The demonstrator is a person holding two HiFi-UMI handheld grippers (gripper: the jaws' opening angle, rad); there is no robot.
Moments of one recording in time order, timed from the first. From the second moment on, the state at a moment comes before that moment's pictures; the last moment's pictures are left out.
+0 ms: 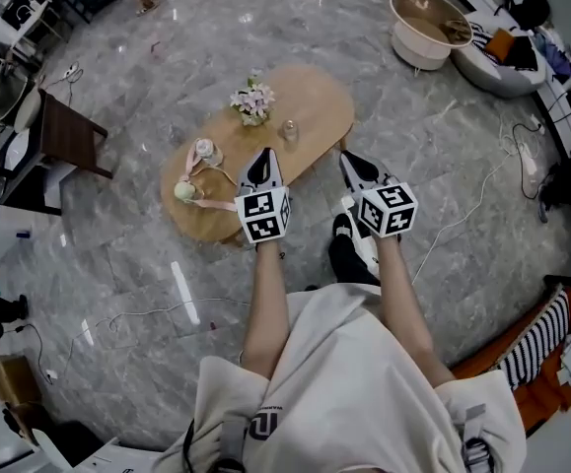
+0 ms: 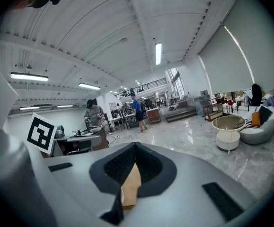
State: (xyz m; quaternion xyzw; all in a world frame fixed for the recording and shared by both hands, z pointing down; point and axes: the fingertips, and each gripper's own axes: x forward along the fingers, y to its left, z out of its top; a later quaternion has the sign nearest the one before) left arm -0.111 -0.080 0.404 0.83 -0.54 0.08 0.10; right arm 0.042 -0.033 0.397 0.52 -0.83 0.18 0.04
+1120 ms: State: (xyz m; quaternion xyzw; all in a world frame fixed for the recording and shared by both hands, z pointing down) left arm -0.054 -0.215 0.443 0.77 -0.61 0.10 0.14; right arm 0.134 -0.211 0.440 0.48 -0.84 0.23 0.04
